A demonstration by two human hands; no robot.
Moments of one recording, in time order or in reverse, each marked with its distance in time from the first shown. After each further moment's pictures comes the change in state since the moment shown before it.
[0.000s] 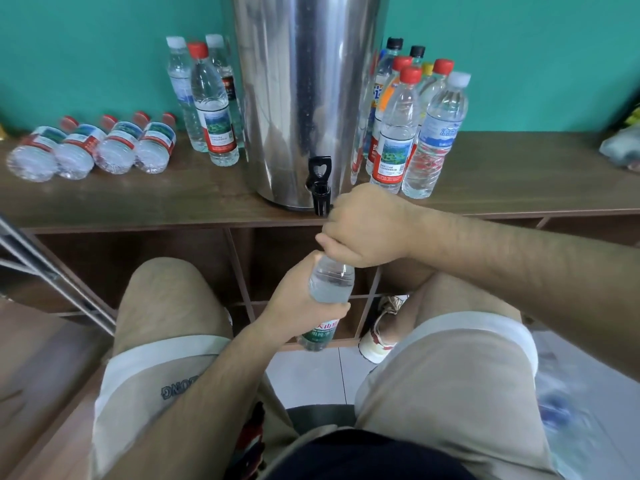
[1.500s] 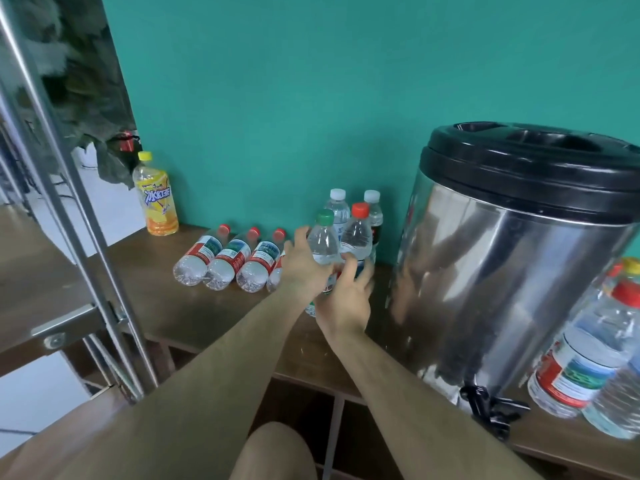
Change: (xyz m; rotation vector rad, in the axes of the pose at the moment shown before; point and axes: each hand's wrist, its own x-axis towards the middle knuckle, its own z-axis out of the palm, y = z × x) left_hand 0.186 -0.003 -0.293 0.158 0.671 -0.307; right_hand 0.326 -0.013 0.092 0.882 0.338 1.040
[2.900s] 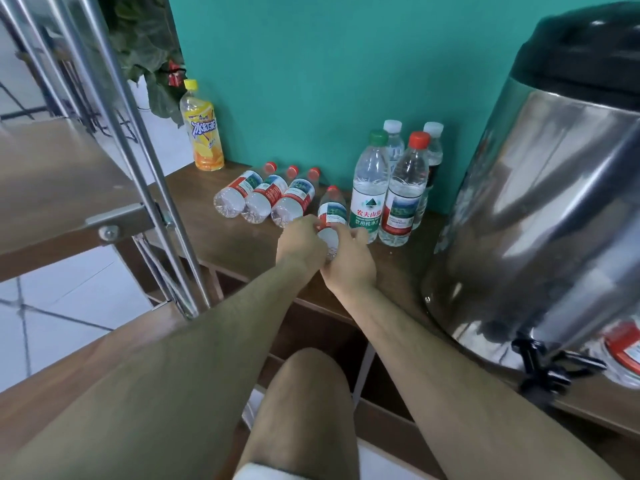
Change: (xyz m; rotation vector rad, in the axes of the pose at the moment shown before) left_hand -0.033 -0.077 -0.028 0.334 0.102 -0.104; right_hand -0.026 0.003 0.049 -0.113 -0.294 -0.228
